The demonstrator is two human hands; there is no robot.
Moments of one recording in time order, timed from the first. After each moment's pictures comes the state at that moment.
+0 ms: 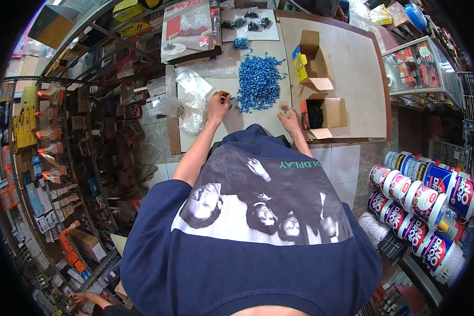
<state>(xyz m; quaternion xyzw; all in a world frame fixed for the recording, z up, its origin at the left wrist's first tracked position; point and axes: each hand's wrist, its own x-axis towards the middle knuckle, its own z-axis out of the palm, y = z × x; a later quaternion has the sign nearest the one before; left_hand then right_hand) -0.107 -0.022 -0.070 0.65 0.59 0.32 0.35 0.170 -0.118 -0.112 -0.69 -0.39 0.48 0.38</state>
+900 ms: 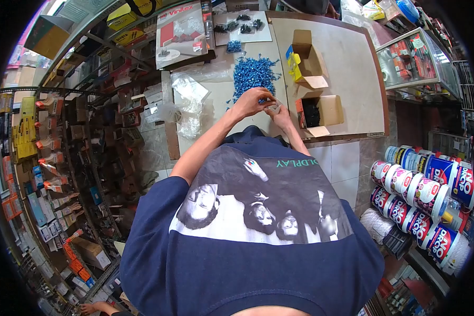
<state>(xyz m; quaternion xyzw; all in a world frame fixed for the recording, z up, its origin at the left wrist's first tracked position) -0.006 -0.009 0.022 0.85 0.24 0.22 0.41 0.148 -0.098 -0.074 -0.66 -0.44 0.50 0.36</state>
